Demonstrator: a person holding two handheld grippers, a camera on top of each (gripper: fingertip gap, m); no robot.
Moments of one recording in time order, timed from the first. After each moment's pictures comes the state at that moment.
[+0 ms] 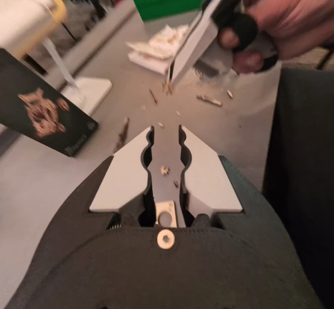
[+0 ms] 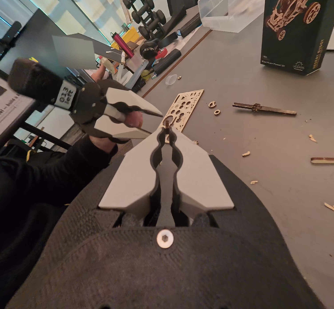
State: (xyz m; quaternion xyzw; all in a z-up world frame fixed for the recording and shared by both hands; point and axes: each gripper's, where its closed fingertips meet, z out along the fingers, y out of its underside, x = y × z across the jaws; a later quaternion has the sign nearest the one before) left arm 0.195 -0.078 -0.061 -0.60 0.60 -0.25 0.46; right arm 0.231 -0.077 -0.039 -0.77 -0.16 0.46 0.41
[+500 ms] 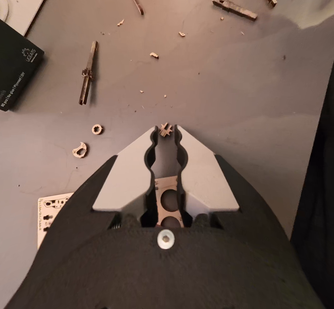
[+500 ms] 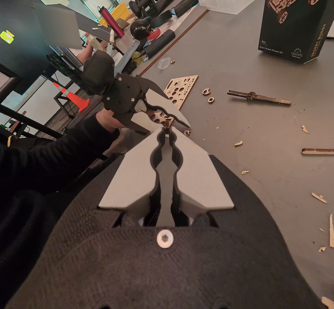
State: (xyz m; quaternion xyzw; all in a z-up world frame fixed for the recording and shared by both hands) left arm 0.177 -0.053 -0.160 -0.67 0.64 -0.20 0.31; right arm 0.231 -0.081 -0.059 -0.79 -0.19 0.43 0.40
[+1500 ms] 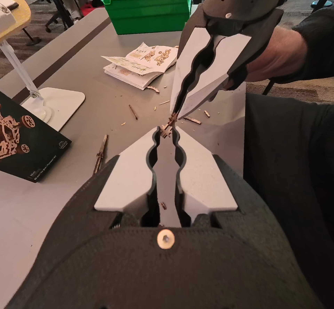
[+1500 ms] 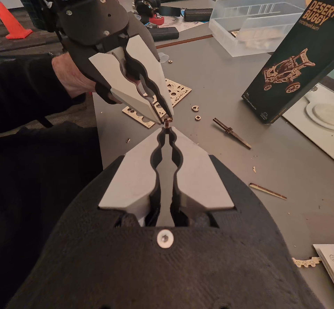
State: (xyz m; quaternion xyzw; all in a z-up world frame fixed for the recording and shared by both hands) left arm 0.219 -0.088 -0.046 -0.59 0.60 -0.34 0.41; right arm 0.223 -0.093 -0.043 -0.75 -0.37 0.26 0.49
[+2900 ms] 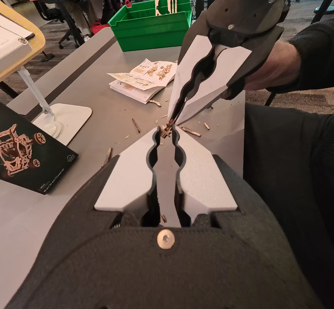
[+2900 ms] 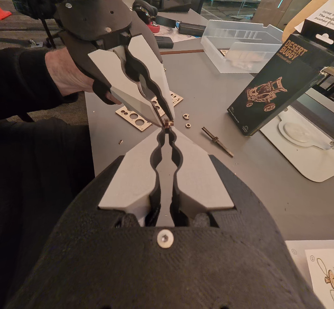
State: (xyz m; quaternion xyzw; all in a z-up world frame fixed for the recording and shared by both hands) left arm 0.230 -0.094 -0.027 -0.57 0.60 -0.34 0.44; right arm 0.226 -0.096 -0.027 -0.72 -0.40 0.22 0.52
